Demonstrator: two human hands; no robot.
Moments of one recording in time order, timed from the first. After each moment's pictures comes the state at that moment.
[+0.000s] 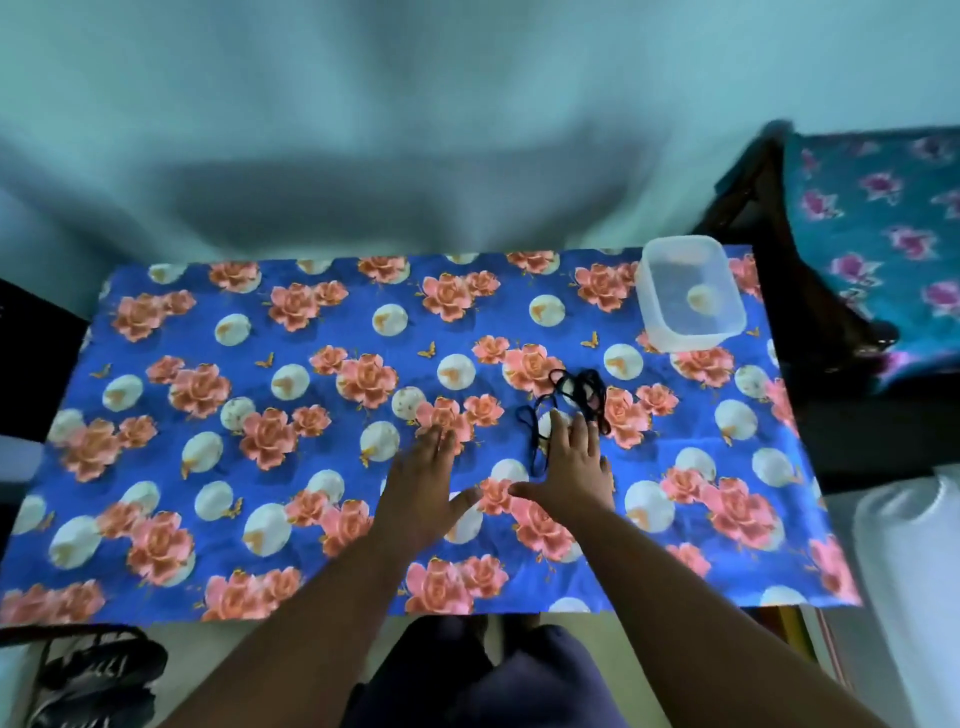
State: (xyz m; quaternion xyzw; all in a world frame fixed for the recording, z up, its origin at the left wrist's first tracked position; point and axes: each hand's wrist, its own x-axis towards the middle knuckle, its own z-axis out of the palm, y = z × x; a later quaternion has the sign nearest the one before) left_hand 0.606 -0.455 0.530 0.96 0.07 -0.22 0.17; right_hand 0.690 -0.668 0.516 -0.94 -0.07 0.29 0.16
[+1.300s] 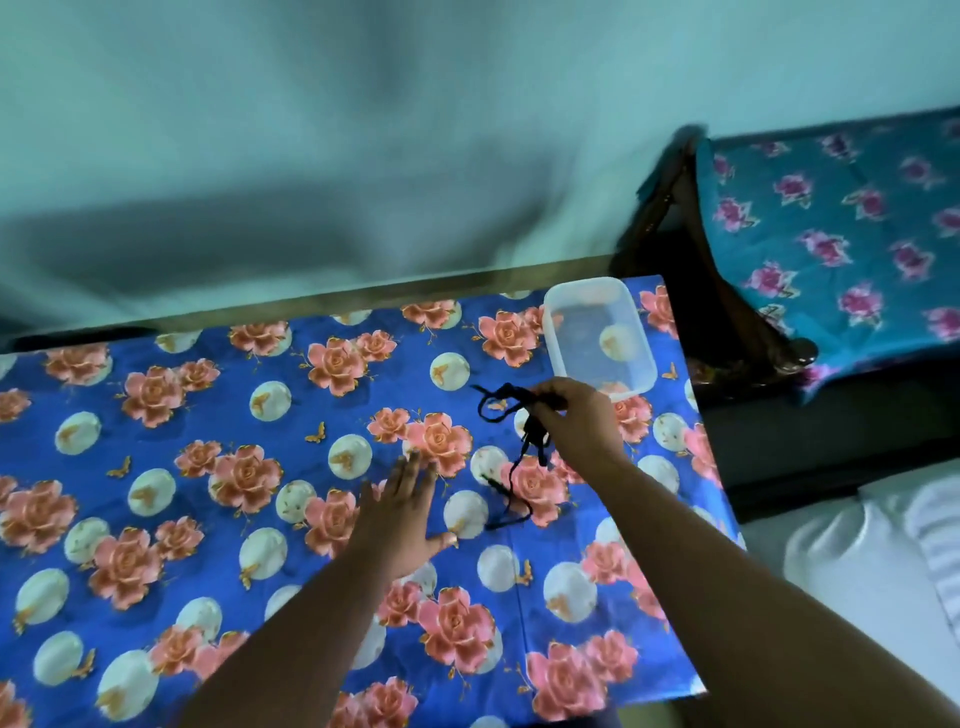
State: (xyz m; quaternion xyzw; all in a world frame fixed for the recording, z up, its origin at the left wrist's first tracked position) left_hand 0.746 -0.523 0.493 0.94 0.00 -0.34 0.07; right_hand 0.883 -0.756 0.573 -0.87 0.00 0.17 0.46
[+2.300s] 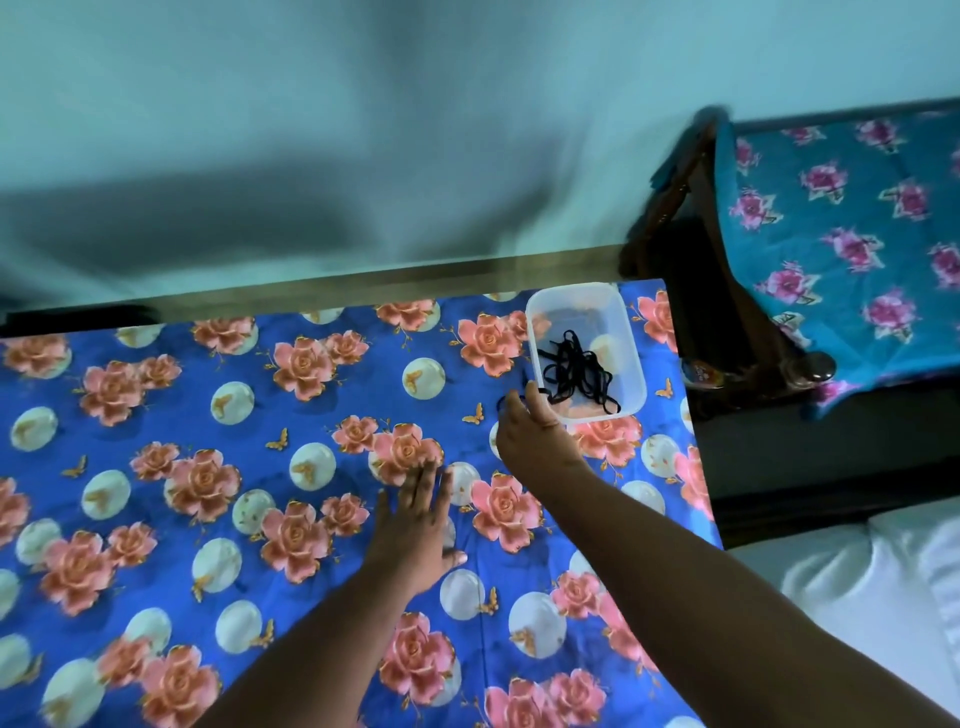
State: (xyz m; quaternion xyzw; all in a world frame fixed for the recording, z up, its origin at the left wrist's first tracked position) left_hand 0.775 -0.593 0.461 0.94 0.01 -0.35 0.03; right_hand 0.916 -0.761 0.484 -0.85 -0.41 0.08 -0.32
